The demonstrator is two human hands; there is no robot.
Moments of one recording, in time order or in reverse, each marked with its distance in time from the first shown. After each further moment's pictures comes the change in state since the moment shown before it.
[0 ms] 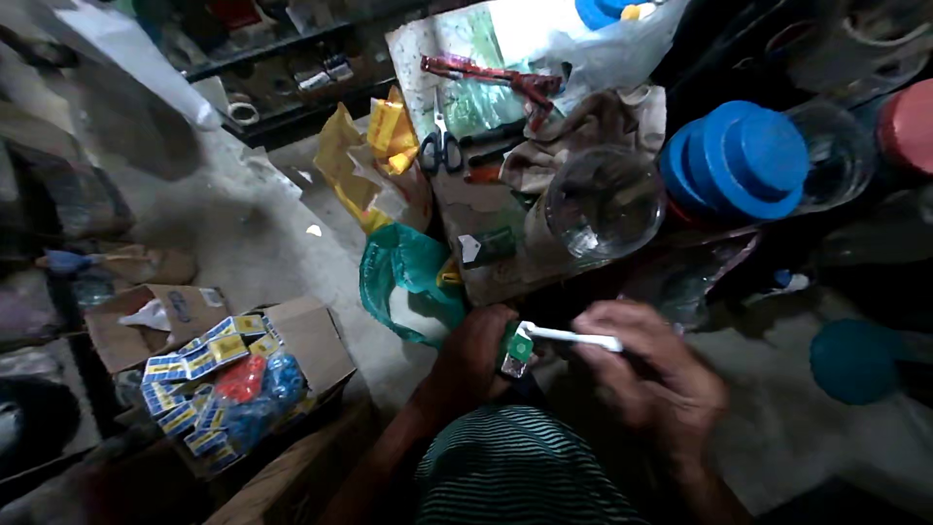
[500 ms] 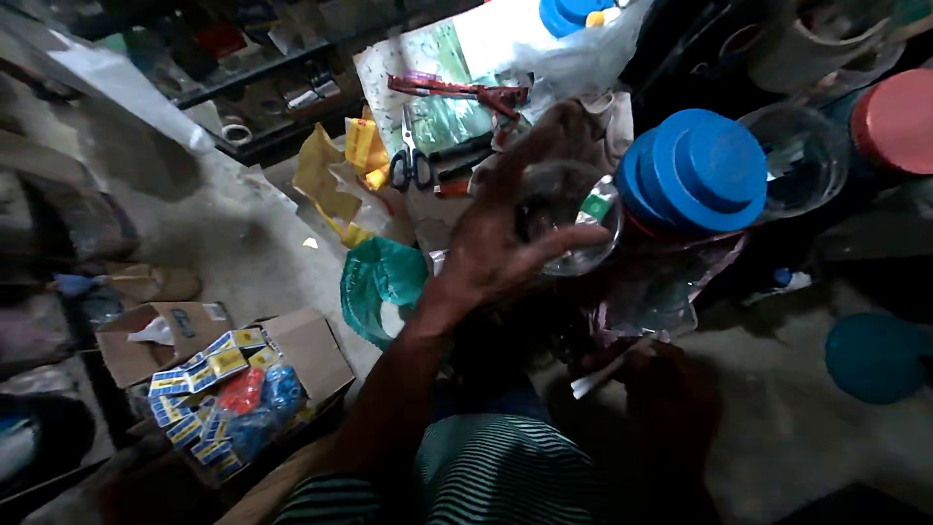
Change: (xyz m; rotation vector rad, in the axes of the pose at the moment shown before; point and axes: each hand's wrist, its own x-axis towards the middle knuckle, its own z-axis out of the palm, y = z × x) left_hand 0.178 0.030 -0.002 -0.356 0.120 0.179; right_hand -0.043 0.045 -0.064 0.234 0.194 0.468
